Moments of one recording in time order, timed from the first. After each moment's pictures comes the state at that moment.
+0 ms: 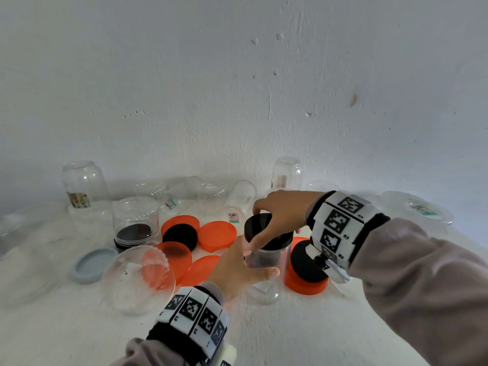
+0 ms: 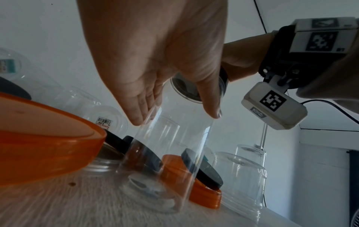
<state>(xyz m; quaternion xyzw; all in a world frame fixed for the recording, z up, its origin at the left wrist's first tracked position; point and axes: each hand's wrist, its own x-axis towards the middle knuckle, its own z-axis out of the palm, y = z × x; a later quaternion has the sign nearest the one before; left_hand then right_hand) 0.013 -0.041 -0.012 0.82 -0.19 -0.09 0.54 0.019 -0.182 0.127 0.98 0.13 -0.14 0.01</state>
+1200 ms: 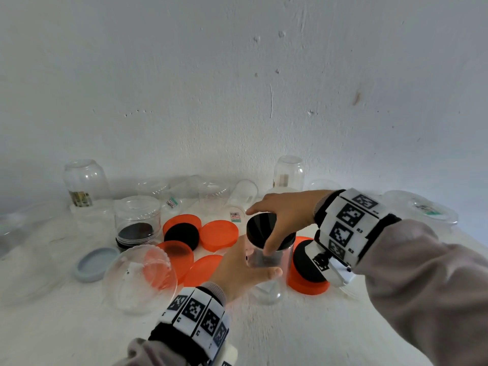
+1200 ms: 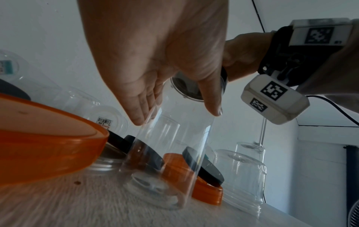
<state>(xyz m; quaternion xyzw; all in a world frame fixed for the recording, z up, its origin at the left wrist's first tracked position) 0.010 -0.040 -0.010 0.80 -0.20 -0.08 0.55 0.022 -0.187 0.127 0.97 0.15 -0.18 -0.03</state>
